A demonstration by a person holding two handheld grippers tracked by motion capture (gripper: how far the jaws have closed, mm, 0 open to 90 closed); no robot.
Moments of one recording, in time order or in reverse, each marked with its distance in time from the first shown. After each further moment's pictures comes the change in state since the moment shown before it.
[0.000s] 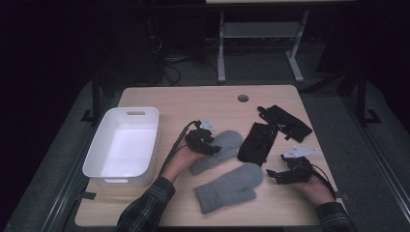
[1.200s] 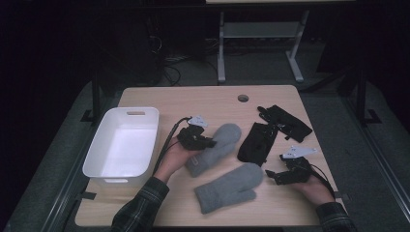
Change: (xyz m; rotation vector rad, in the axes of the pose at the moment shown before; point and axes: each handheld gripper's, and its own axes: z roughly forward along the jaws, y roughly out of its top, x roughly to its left) left arm -0.002 0.002 -0.043 -0.103 -0.101 -0.052; right arm 0.002 0.001 0.001 0.005 0.013 -0.009
